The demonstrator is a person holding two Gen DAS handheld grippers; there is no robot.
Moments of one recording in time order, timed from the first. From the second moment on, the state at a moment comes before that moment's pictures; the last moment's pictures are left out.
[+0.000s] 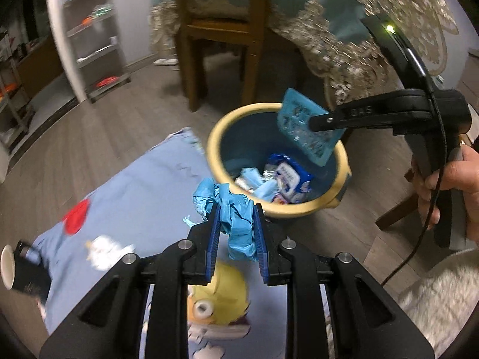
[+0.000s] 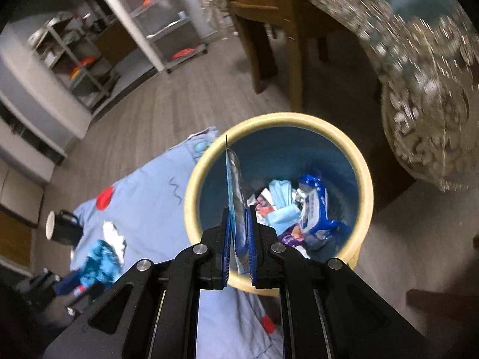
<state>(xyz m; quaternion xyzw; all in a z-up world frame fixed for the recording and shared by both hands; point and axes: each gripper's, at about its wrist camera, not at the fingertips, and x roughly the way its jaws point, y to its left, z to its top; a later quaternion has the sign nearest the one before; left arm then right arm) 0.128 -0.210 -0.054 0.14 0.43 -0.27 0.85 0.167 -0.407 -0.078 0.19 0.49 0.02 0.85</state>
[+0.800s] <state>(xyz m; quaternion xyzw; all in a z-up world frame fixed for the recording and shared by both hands) 0.175 -0.265 -0.076 0.14 0.39 -0.28 0.87 0.156 -0.446 -0.078 0.25 0.44 -0.03 0.86</state>
